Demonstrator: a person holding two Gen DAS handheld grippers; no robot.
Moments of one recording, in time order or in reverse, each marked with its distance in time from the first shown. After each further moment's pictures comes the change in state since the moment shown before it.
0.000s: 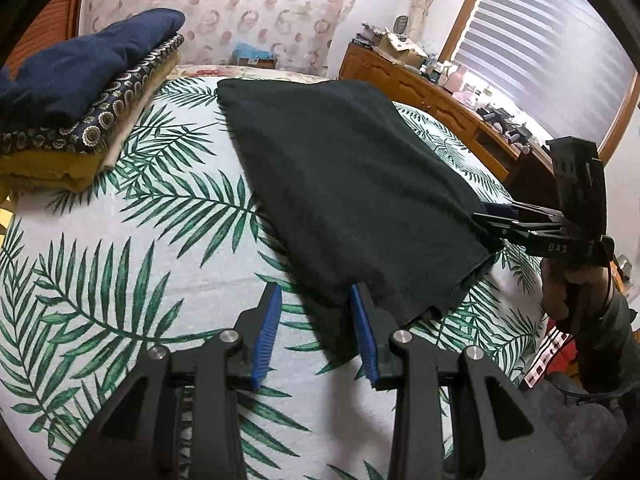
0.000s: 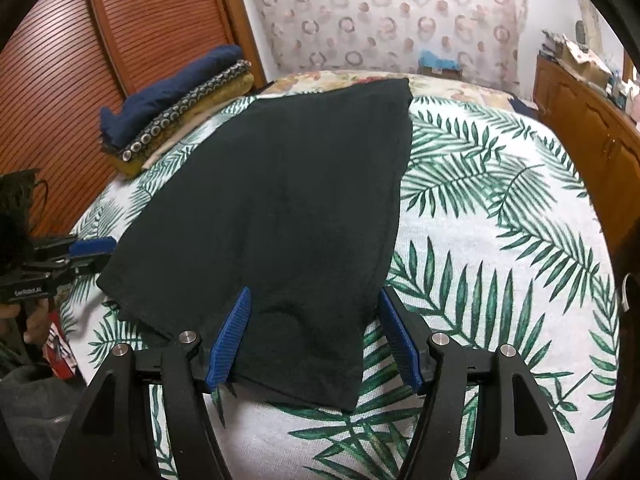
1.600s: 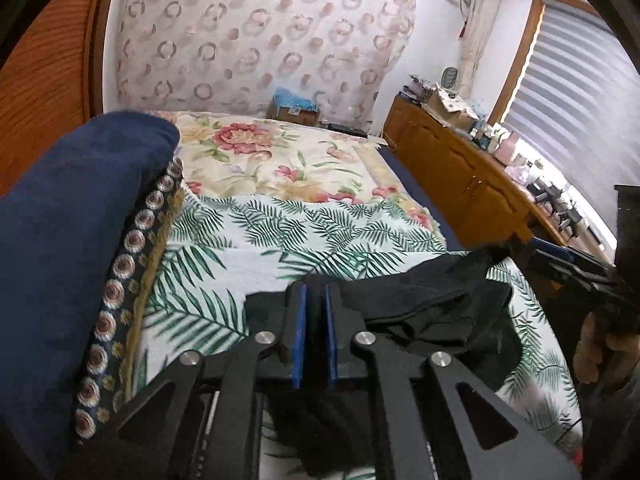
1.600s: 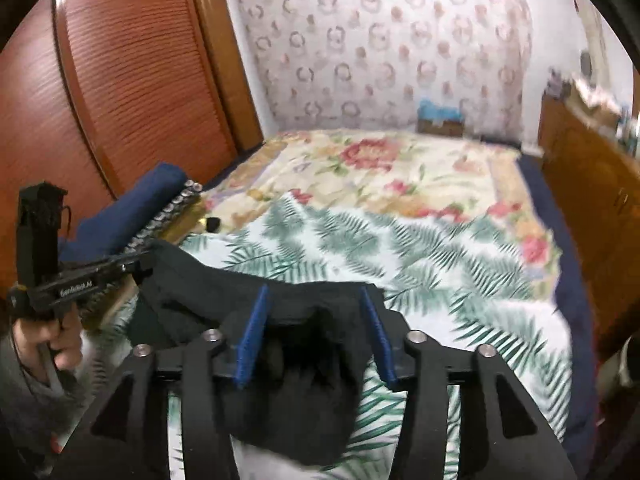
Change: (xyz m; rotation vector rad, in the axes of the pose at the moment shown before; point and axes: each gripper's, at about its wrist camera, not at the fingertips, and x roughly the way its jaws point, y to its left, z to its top) left arm 0.095 0.065 0.226 -0.079 -0.165 0.115; right arm 0.036 -0.060 0.208 -0.036 -0.164 -0.025
